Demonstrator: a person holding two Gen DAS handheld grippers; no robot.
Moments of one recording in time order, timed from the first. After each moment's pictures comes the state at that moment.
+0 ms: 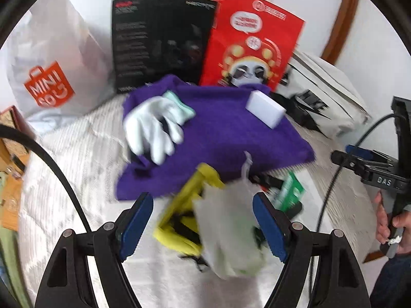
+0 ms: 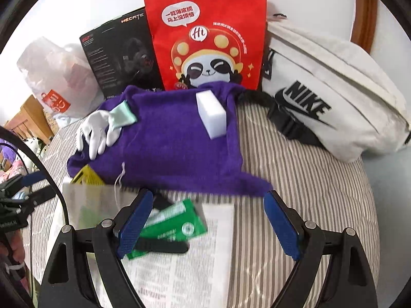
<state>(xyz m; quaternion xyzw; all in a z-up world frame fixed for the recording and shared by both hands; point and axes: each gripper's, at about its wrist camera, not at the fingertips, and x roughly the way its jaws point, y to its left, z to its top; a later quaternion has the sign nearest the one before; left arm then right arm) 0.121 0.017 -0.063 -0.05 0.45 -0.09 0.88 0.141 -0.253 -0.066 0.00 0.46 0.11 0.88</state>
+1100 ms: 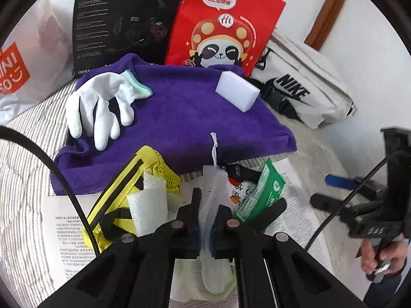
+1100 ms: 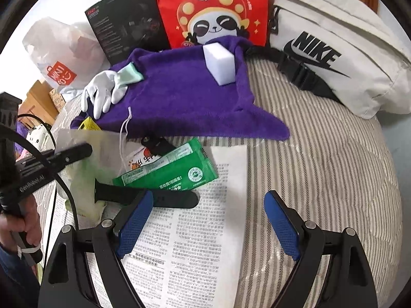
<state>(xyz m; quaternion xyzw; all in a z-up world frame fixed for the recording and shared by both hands) 0.130 -0.024 -0.105 -0.08 0.46 -0.15 0.87 0.108 -0.256 -0.115 0.01 0.51 0.14 0.85</state>
